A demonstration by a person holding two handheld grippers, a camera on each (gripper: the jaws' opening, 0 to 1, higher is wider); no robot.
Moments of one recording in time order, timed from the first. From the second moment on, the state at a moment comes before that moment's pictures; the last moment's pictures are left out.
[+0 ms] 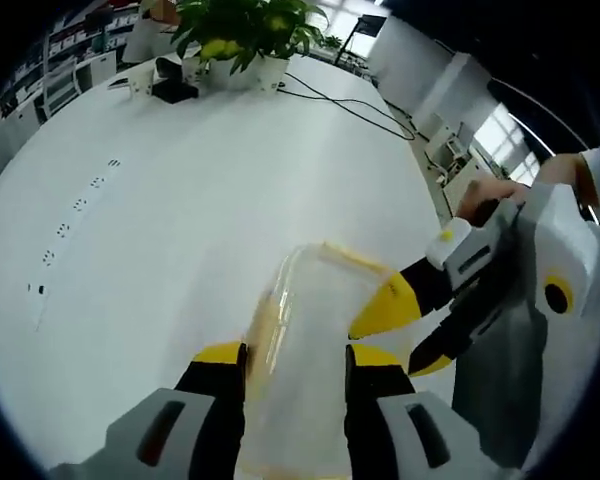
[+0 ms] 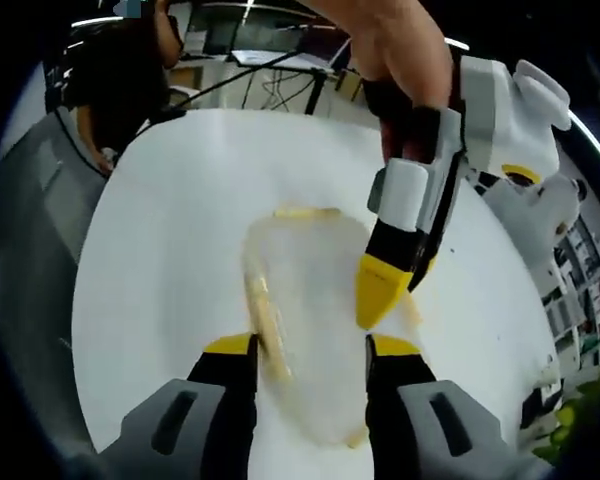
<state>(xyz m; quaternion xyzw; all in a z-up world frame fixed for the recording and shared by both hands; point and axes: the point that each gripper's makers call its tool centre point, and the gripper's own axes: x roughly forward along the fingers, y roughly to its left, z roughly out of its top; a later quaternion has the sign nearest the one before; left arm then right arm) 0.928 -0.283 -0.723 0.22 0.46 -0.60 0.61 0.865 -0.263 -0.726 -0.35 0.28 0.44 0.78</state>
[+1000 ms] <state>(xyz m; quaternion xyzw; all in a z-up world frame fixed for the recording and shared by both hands) 0.913 -0.283 -0.726 0.20 0.50 -0.61 0.59 0.866 -0.260 -0.722 -0.38 0.25 0.44 0.77</state>
